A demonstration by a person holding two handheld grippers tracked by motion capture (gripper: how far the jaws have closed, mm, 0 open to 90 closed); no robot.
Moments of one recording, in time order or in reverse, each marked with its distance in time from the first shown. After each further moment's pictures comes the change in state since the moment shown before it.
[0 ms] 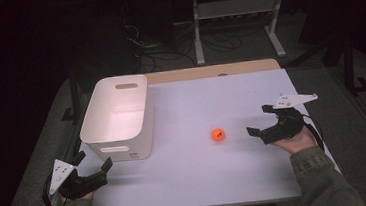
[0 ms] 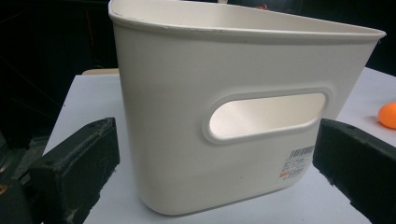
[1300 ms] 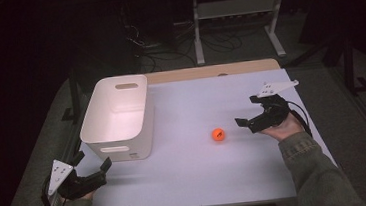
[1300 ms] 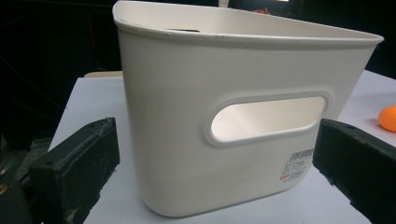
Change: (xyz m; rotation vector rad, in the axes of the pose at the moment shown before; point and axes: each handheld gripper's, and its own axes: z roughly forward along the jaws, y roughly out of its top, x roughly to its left) left arm 0.001 0.001 -0.002 -0.014 0.002 -0.002; right arm -0.005 0.034 0.029 0.046 0.023 -0.053
